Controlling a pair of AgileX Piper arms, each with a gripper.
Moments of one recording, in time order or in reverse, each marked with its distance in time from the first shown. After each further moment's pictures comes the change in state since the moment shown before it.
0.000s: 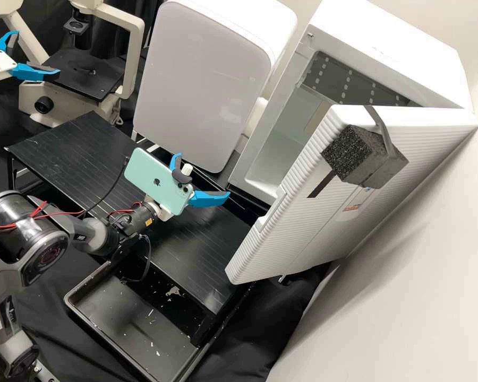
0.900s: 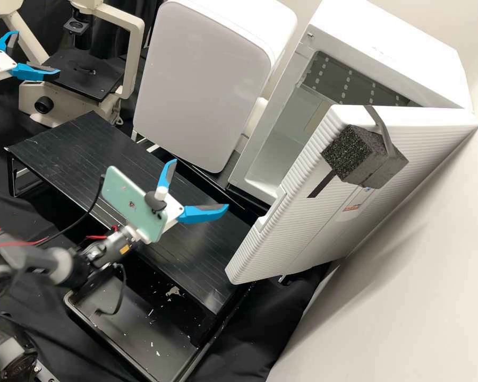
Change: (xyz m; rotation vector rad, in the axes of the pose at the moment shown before) left arm 0.000 0.000 0.000 0.000 0.000 0.000; right arm -0.100 0.036 0.002 -0.026 0.099 0.261
